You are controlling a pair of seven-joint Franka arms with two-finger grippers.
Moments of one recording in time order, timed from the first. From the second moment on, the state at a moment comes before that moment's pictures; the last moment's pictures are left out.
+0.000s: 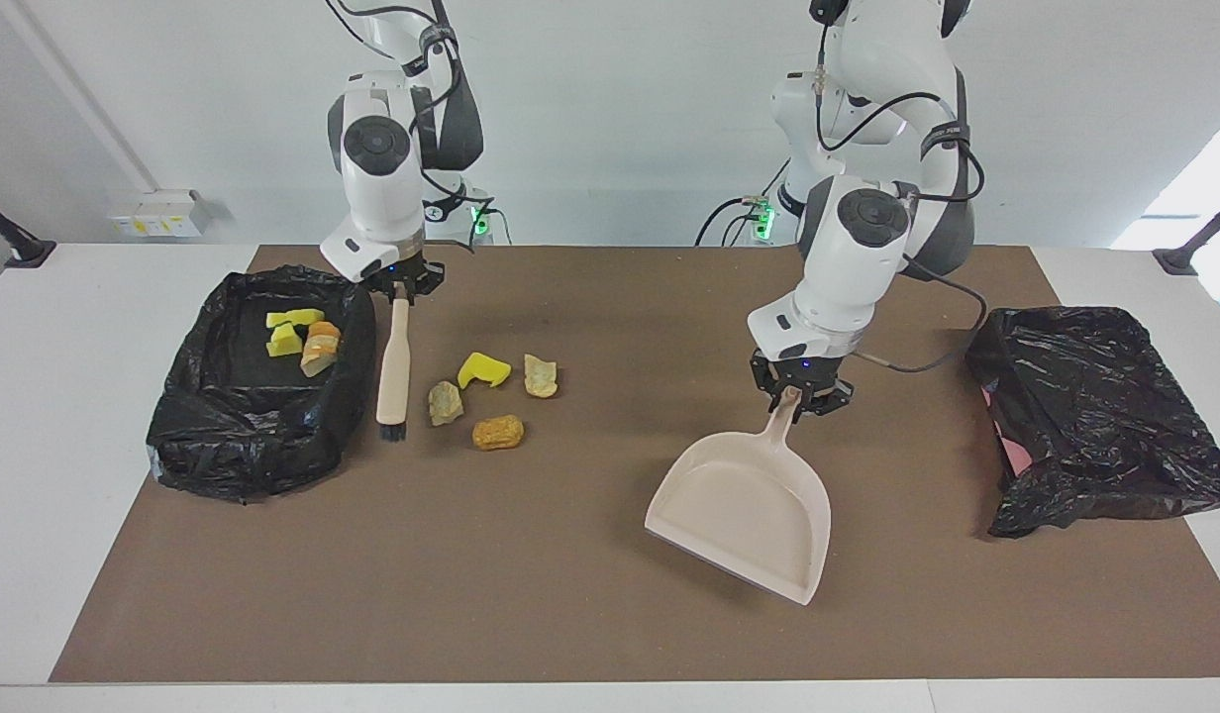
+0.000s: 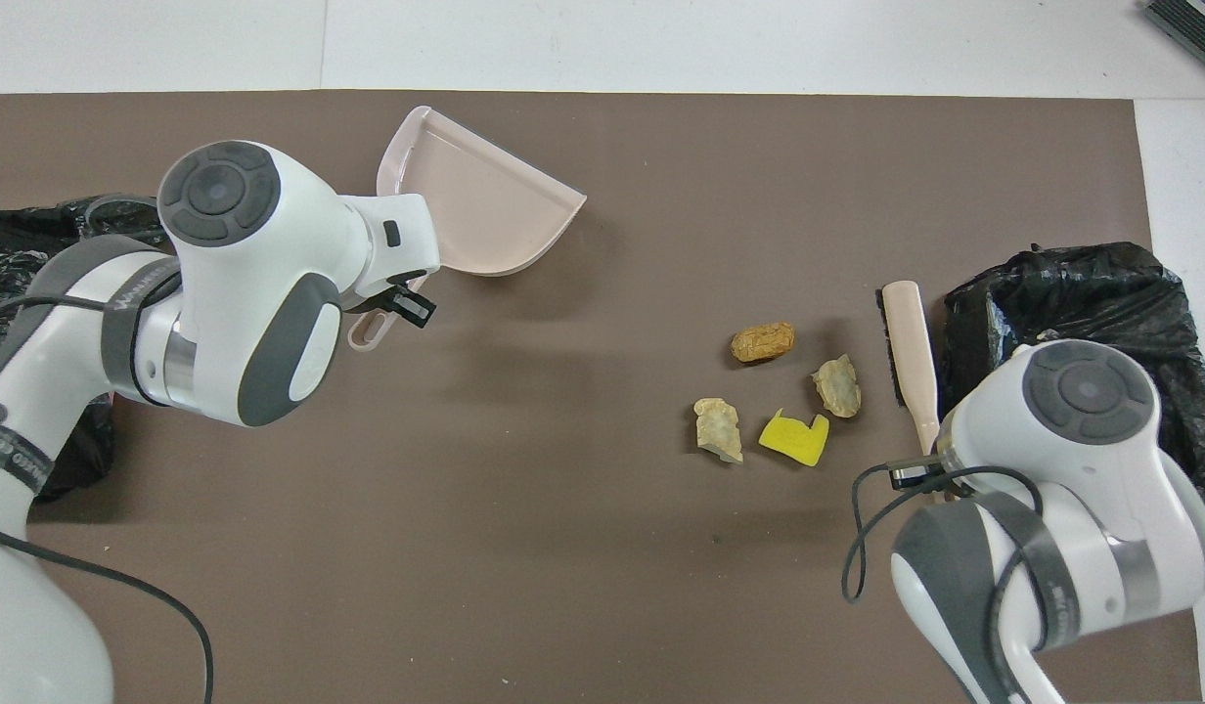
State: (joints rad) left arm -0.37 0.25 0.03 -1.74 -0.01 2.05 0.35; right arm -0.03 -0.13 0.20 -2.27 -0.19 1.88 0.15
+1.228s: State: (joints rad) left arm -0.38 0.17 0.00 -1.86 0.05 1.97 1.30; right arm 0.02 -0.11 0.20 -2.20 -0.10 1.71 0.19
